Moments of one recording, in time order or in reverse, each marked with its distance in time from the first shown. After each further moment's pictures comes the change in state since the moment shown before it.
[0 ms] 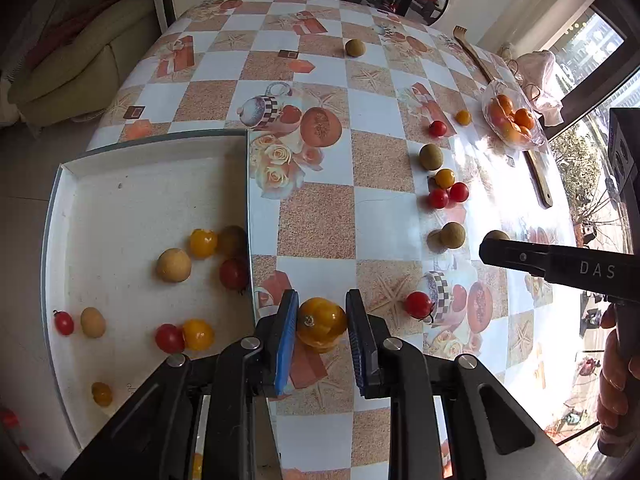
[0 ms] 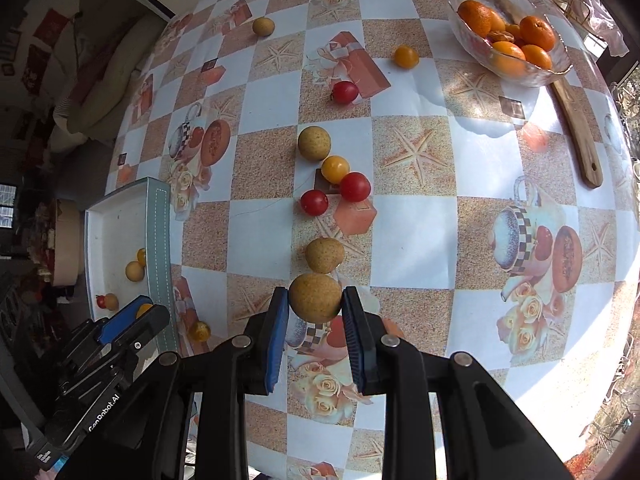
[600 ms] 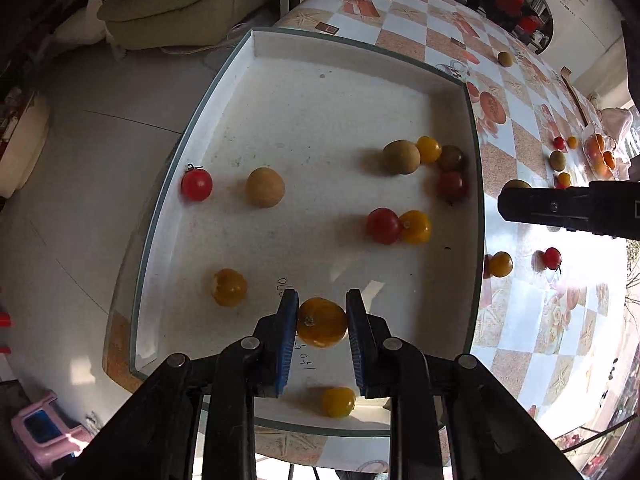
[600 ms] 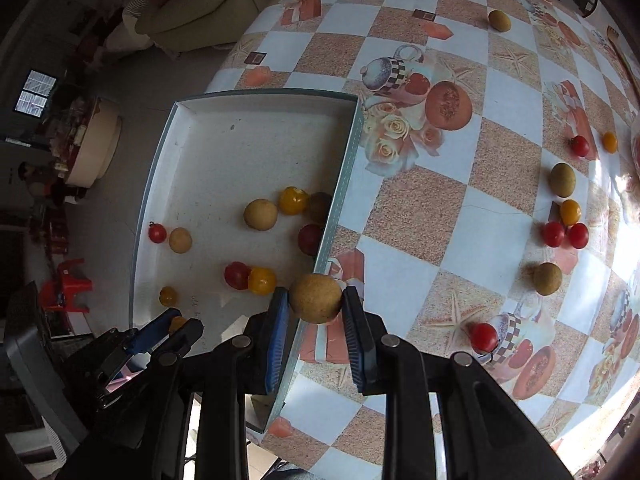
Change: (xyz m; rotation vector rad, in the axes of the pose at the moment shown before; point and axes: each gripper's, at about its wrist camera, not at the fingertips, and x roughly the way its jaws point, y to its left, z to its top) left arm -0.002 0.117 -0.081 -0.256 0.026 0.166; right arm 0.054 0.171 -0.024 -0.341 0.110 0.040
